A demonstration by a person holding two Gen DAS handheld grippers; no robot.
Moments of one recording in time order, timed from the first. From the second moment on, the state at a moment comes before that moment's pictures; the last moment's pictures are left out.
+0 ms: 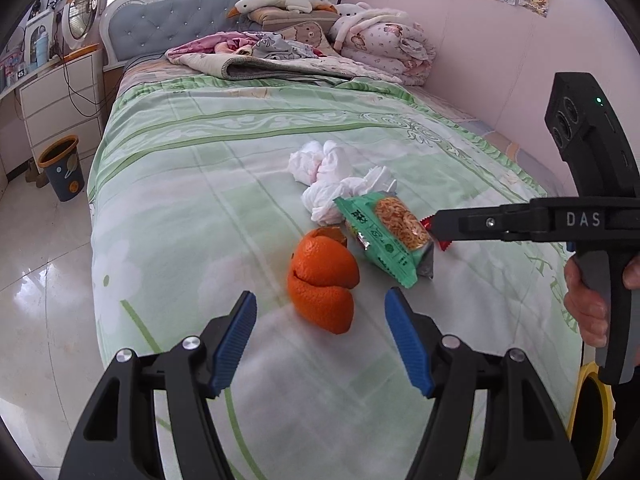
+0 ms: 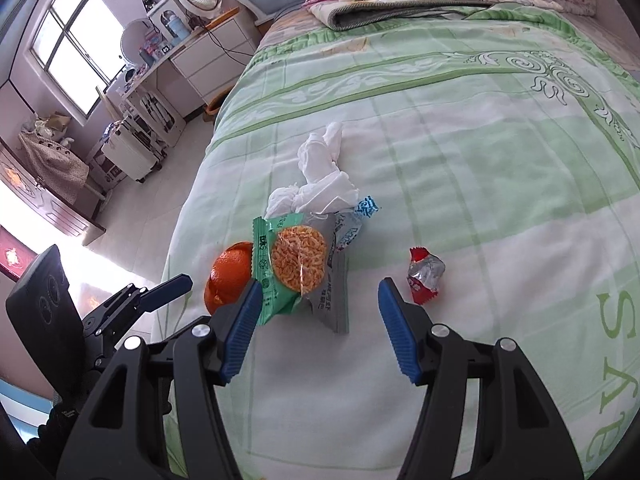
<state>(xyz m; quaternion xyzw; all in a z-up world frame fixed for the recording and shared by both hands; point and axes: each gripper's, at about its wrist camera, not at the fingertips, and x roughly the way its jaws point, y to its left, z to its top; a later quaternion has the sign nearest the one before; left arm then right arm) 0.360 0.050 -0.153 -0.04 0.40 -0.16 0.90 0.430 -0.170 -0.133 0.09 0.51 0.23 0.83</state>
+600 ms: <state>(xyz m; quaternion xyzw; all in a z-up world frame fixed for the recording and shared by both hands) 0.380 0.057 -0.170 -0.09 0.41 -0.19 0.89 0.481 -0.139 -0.152 0.09 0.53 0.26 0.80</state>
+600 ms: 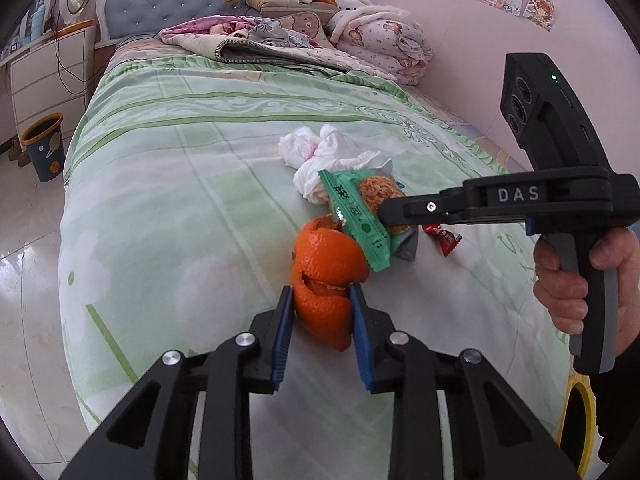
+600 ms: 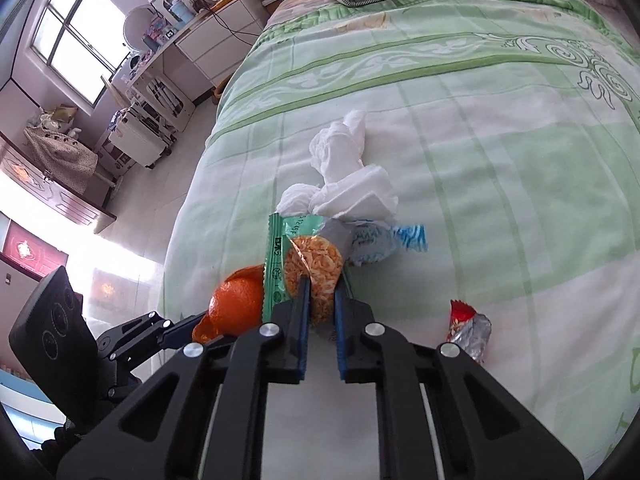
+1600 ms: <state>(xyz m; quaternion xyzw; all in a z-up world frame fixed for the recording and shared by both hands) 0.355 0.077 -0.114 -0.12 0.34 -0.20 0.91 0.488 -0.286 -0.081 0.14 0.40 0.11 0.90</state>
